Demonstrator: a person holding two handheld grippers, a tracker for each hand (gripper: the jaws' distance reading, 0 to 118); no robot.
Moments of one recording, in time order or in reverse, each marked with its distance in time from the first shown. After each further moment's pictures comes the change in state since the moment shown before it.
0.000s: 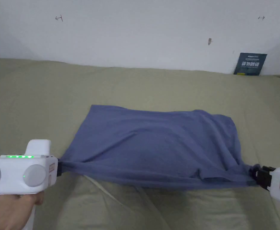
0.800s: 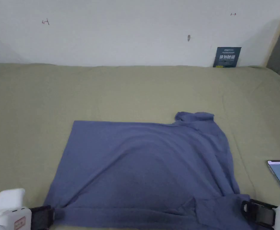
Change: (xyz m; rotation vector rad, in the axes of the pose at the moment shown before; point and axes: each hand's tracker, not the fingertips) left arm -0.038 -0.125 0.083 -0.105 -0.096 0.023; right arm 0.030 -0.119 0.084 -0.150 -0.069 -0.130
